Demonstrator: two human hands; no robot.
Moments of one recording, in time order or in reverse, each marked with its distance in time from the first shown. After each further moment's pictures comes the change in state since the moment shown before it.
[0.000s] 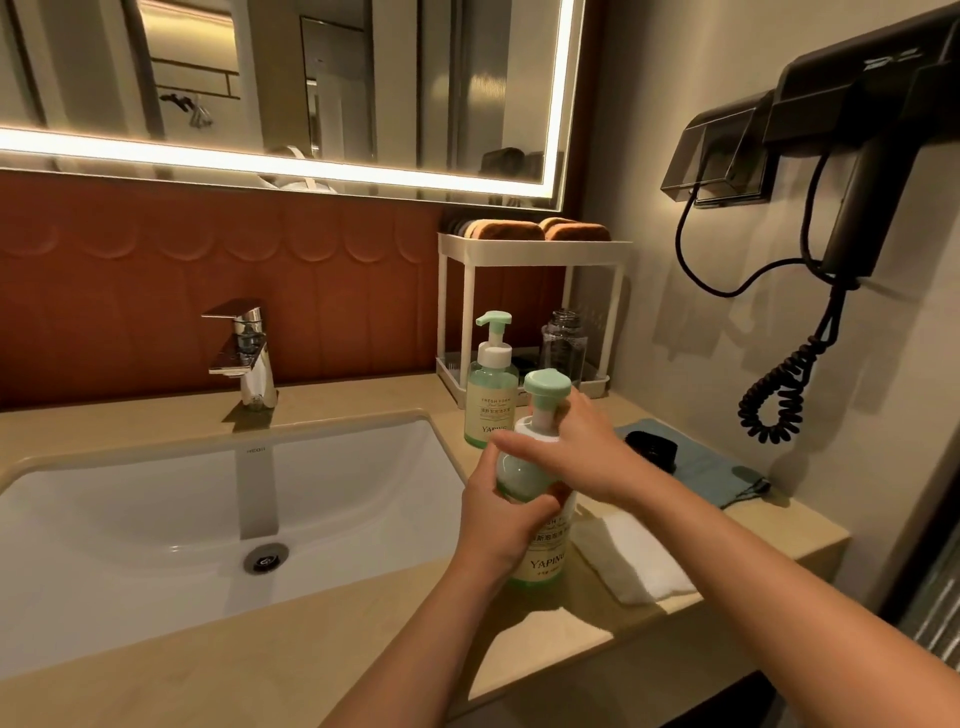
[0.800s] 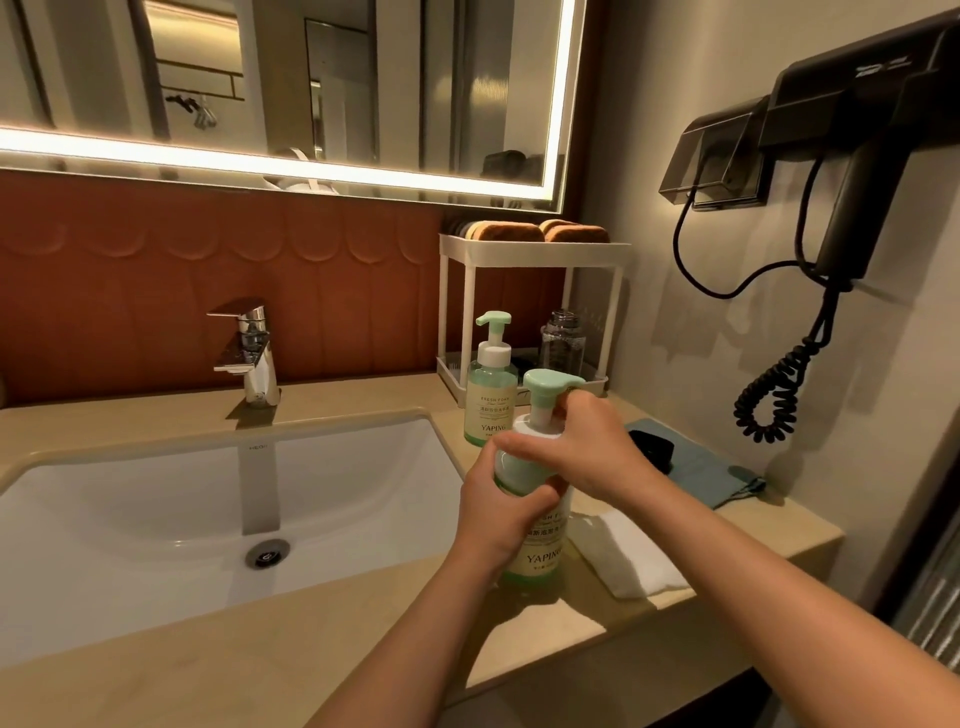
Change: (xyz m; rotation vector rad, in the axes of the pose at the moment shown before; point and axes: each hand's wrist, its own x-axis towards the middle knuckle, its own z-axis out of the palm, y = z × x) left_hand -0.002 0.004 -0.002 0.001 -0.017 0.025; right_hand -0.010 -0.001 -0.002 0.037 0.118 -0.037
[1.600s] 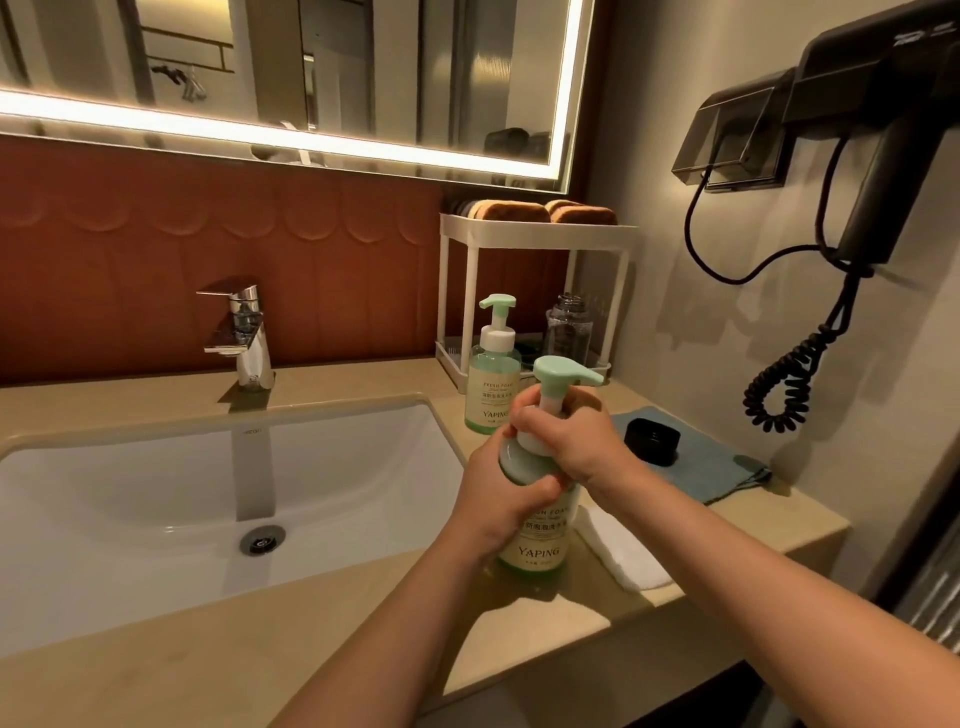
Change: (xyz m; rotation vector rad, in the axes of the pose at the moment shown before) left_hand 0.009 0.002 -0.013 0.006 -0.161 -0.007; right_hand 0.009 0.004 0.024 0.597 -0.019 0.060
